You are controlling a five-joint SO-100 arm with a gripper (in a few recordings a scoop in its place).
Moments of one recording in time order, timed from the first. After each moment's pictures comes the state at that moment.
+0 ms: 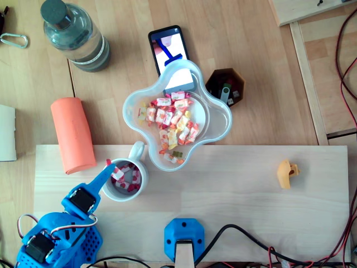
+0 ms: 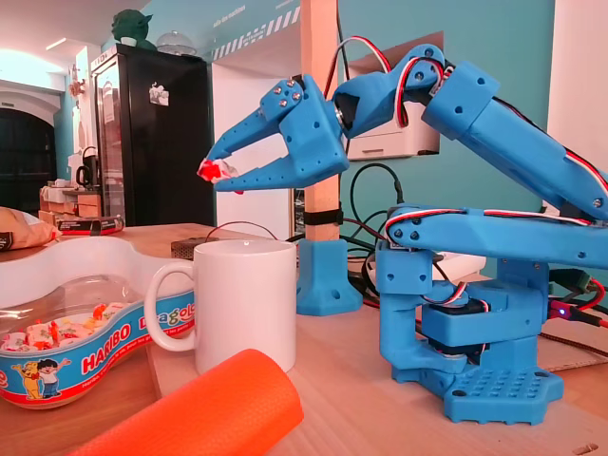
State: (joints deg) arm 36.7 185.1 147.1 58.7 10.2
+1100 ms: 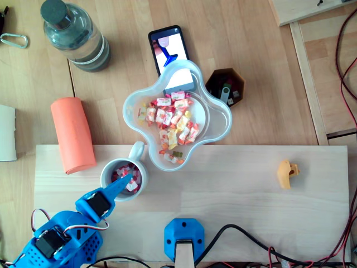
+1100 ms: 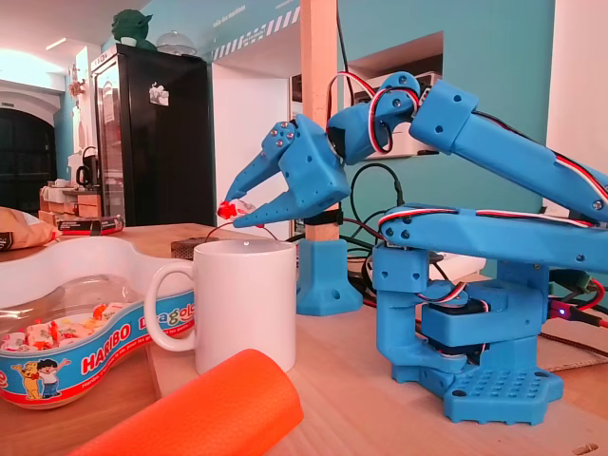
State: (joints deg) arm 46.3 185.9 153.6 58.7 11.2
